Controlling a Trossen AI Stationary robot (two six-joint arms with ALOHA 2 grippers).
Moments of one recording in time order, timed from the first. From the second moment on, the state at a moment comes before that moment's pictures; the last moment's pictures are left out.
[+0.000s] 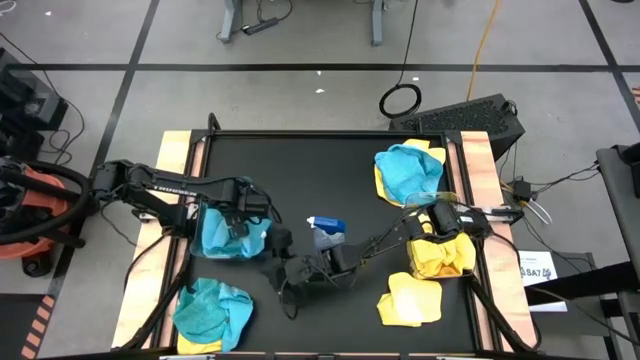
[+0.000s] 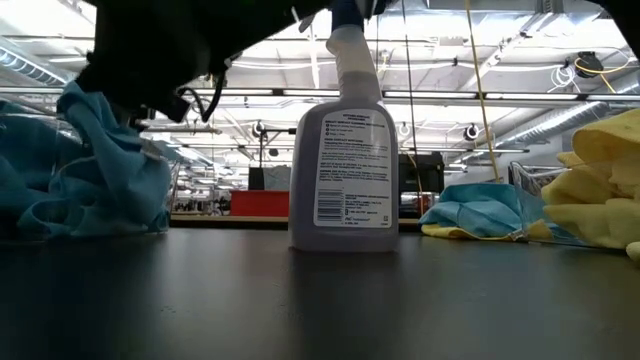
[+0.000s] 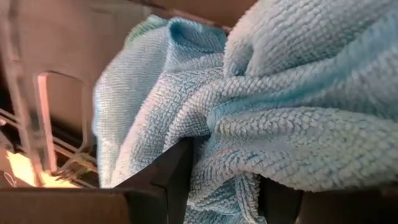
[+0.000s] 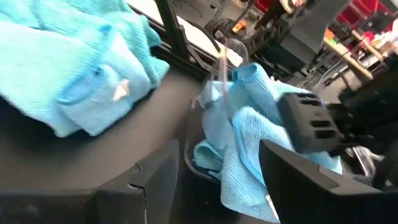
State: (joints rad) left arm 0.01 1.39 0.91 -1.24 -0.24 -0.33; right arm 0.31 2.29 1.76 0.12 0.42 -0.37
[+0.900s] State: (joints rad) left arm -0.05 1.38 1.25 -1.57 -0.24 -0.36; right arm 0.35 2.28 1.76 0.09 0.50 -0.38
